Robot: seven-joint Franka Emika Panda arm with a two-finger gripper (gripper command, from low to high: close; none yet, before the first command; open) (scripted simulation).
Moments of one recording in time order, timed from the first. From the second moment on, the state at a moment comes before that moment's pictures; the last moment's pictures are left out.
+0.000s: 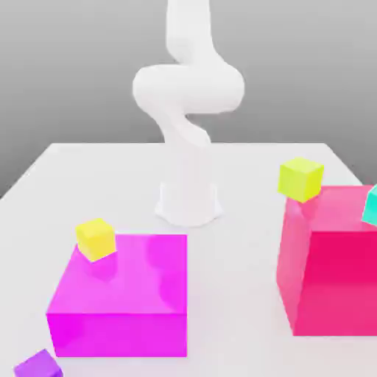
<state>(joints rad) -0.03 -0.71 0.00 -2.29 -0.01 2.32 0.83</state>
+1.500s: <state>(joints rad) -0.31 0.47 -0.09 -2.17 0.09 2.64 1.10</state>
